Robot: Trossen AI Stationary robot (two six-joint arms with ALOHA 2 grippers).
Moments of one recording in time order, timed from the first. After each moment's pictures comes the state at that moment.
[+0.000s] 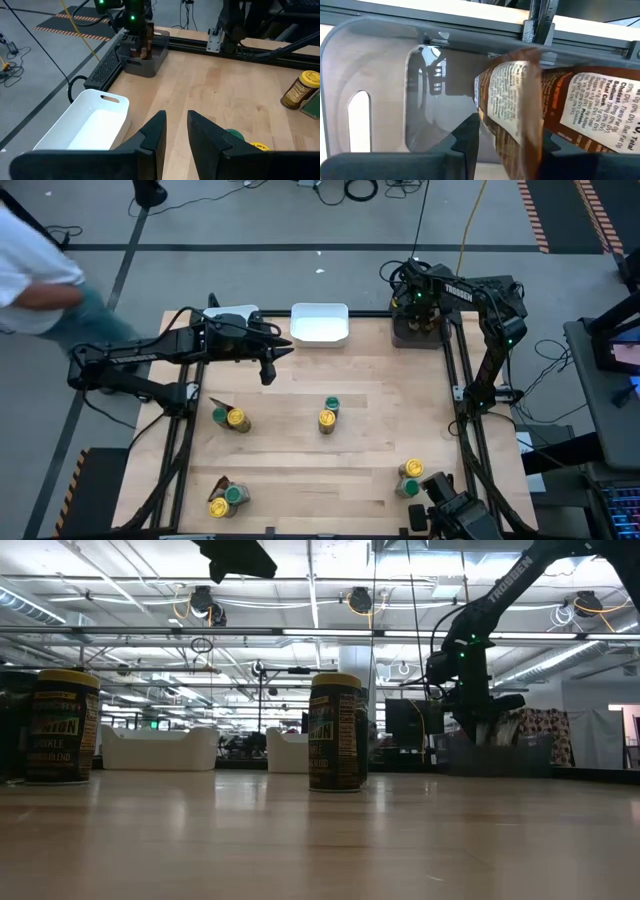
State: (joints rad) left arm 0.17 1.14 1.11 -0.40 -0.11 -0.02; right arm -1.07 1.84 1.34 -1.00 0.10 0.41
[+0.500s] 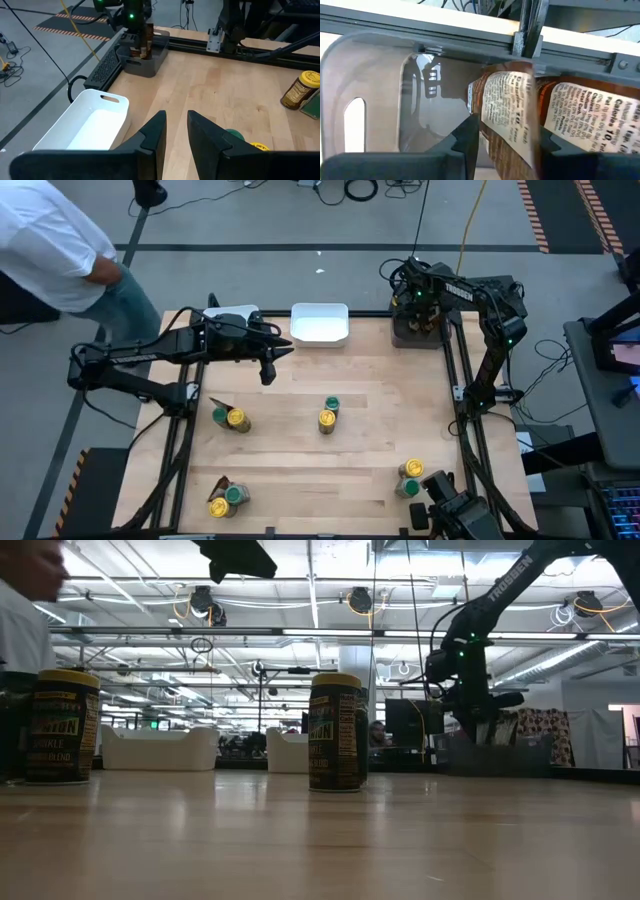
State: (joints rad) left arm 0.17 1.14 1.11 -0.40 -0.11 -0.02; right arm -1.07 1.84 1.37 -1.02 0.14 0.38
